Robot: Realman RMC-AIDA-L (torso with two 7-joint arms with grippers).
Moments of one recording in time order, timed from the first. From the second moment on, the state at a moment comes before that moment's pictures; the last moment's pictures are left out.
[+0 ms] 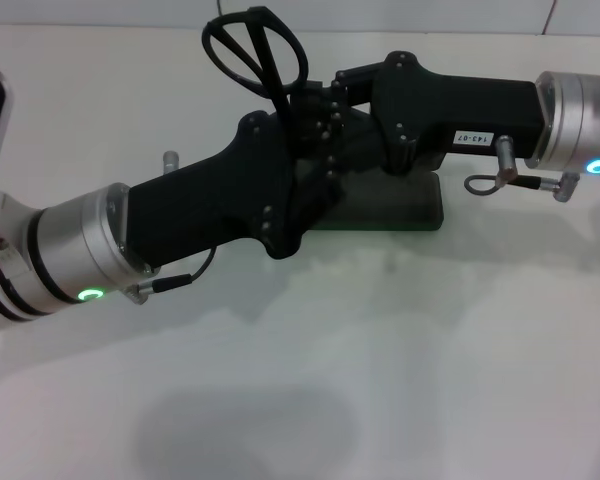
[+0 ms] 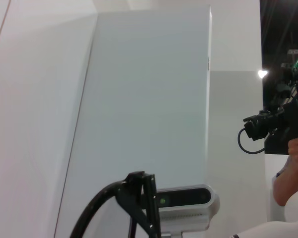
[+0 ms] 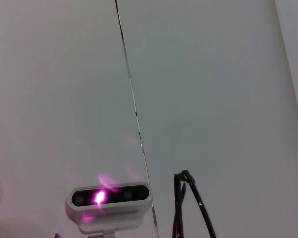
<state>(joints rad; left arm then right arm) -0.52 -2.09 1.26 0.34 1.08 1.82 -0.96 0.77 2.02 -1.33 -0.49 -1.19 -1.53 1.26</state>
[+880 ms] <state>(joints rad) -0.50 -2.09 1.26 0.32 1.10 1.85 -0.96 0.75 2.00 -1.34 -0.53 -1.19 -1.49 1.27</state>
